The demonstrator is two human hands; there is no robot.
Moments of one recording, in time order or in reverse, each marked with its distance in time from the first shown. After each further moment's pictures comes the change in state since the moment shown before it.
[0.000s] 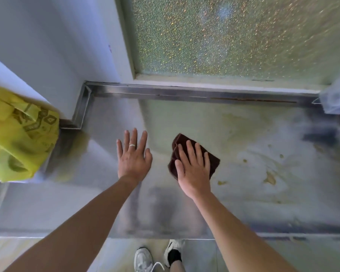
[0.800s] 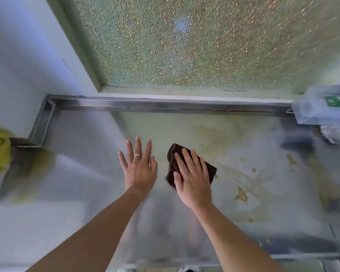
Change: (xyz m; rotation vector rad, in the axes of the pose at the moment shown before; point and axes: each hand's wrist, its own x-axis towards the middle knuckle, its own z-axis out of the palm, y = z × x) left_hand 0.016 0.127 0.032 -0.075 -0.008 -0.049; right_hand 0.019 0.106 -0.031 -0.007 0.057 -0.130
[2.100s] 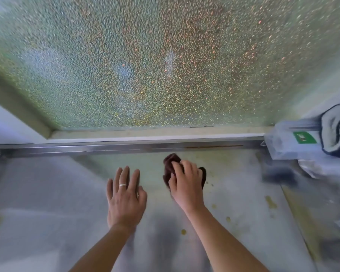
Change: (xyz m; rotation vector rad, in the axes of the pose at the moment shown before) left_hand 0.057 0.097 0.021 0.014 0.134 0.070; right_hand 0.122 0.118 -0.020 -0.002 0.218 0.093
